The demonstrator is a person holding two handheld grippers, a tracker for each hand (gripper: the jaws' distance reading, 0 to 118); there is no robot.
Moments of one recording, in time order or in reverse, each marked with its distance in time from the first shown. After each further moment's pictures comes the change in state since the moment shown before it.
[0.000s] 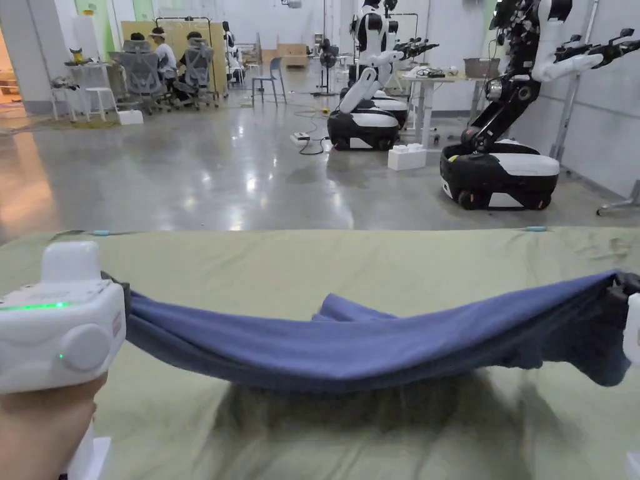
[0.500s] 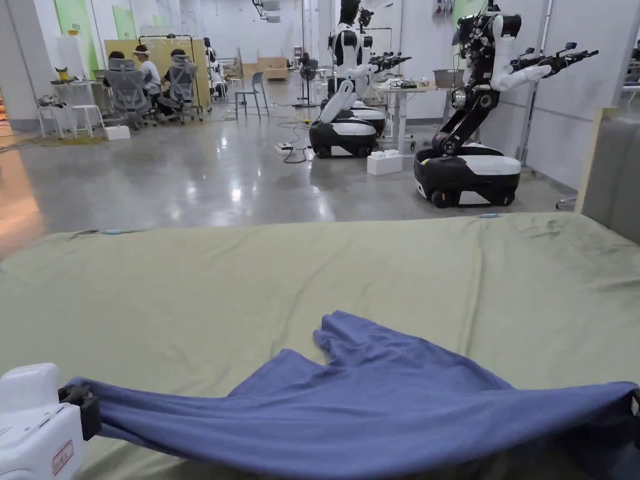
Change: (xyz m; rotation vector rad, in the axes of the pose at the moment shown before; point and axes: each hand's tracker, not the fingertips) left arm -0.106 -0.134 0.196 -0.100 -0.151 0.054; right arm 0.090 -0.123 0.261 -0.128 0.058 0.006
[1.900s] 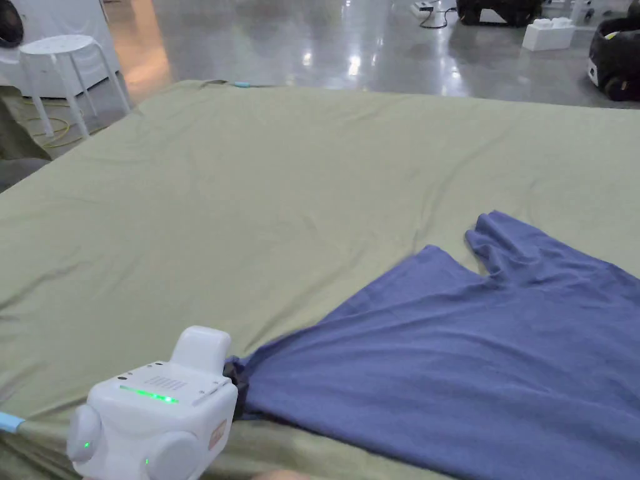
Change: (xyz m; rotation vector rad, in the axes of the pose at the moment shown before) left arm 0.002 -0.088 -0.028 -0.356 -0.050 -0.228; right arm -0.164 0.042 0.052 -0.022 0.528 0.222
